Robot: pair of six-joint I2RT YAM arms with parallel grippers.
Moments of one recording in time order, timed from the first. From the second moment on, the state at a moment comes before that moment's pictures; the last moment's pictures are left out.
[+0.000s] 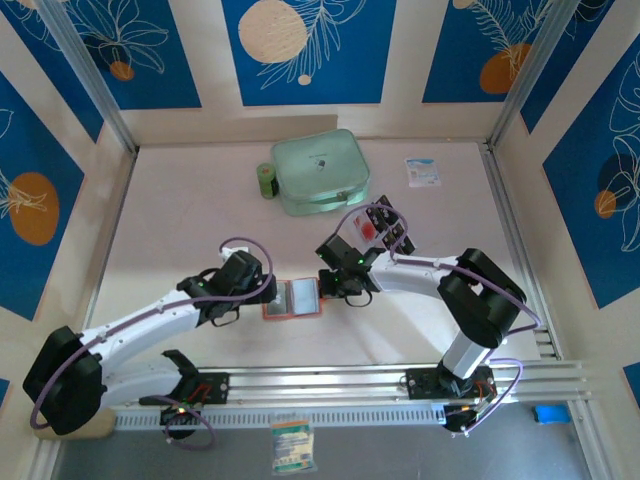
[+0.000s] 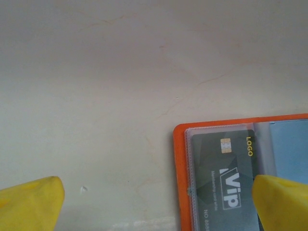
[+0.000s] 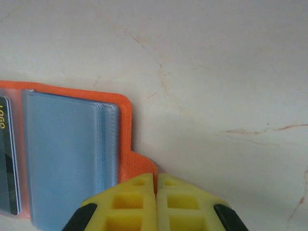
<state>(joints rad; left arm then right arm) -0.71 1.10 0.58 -0.51 -0.26 -0.71 0.84 1.66 0.90 -0.39 -0.05 0.73</state>
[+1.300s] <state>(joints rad) -0.77 1.25 0.65 -0.38 -0.18 -0.78 0.77 1.39 0.81 -0.40 -0.11 0.80</state>
